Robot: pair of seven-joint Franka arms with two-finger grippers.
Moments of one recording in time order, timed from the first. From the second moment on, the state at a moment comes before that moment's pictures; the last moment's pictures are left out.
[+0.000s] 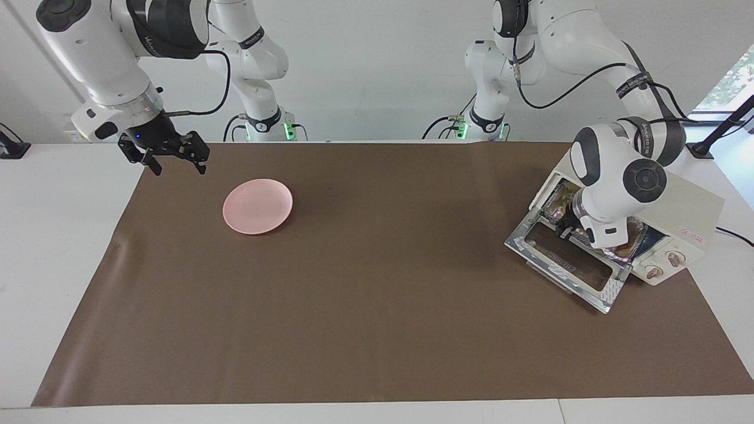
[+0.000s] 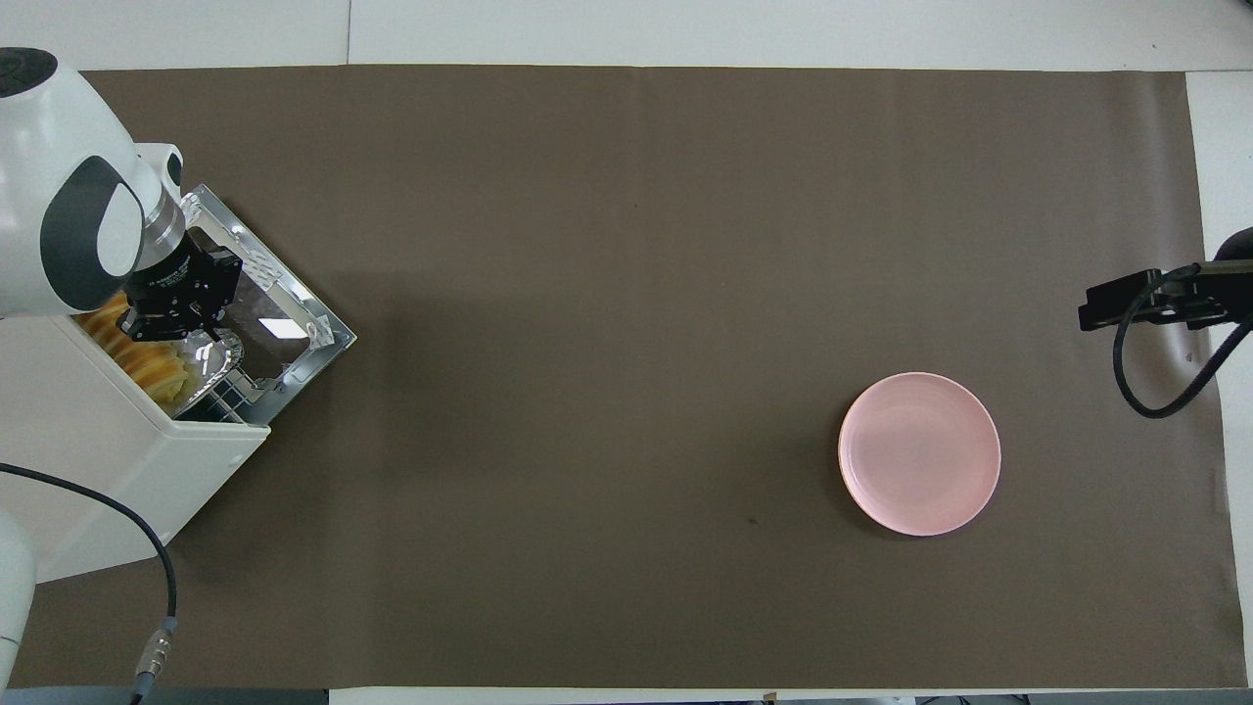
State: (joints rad) left arm -0.48 0.38 0.49 -1.62 -0.03 1.62 -0.79; right arm -0.14 -0.04 0.07 -1.73 0.02 1.64 -0.05
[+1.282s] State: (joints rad) left arm -0.46 0.33 0.49 -1.72 -0.02 1.70 -0.71; right arm -0.14 -0.05 0.07 -1.73 0.02 1.64 -0.05
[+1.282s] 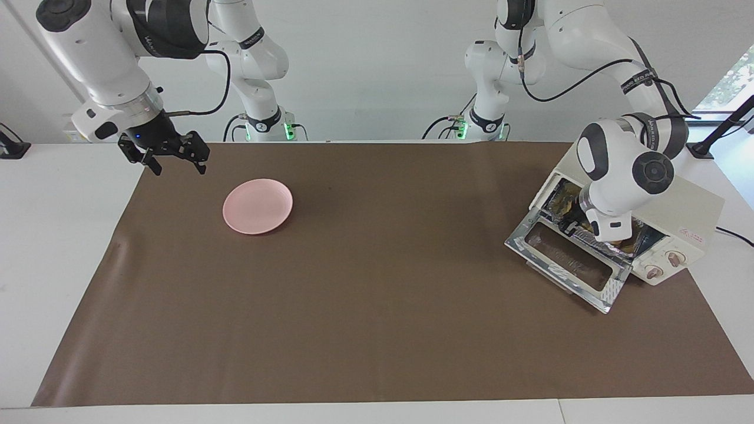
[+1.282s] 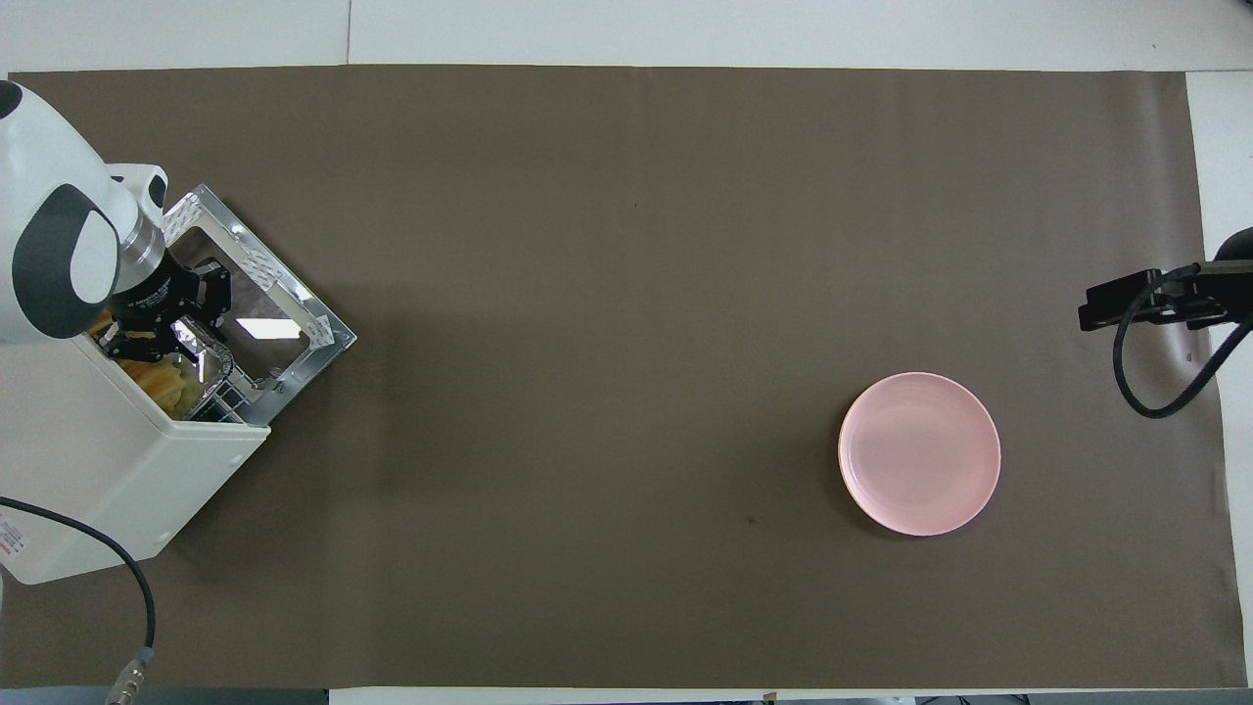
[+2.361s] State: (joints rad) left arm -0.47 0.23 0.47 -1.59 0.01 1.60 -0.32; right arm -0.14 -0.04 0.07 -1.73 0.02 1.64 -0.05
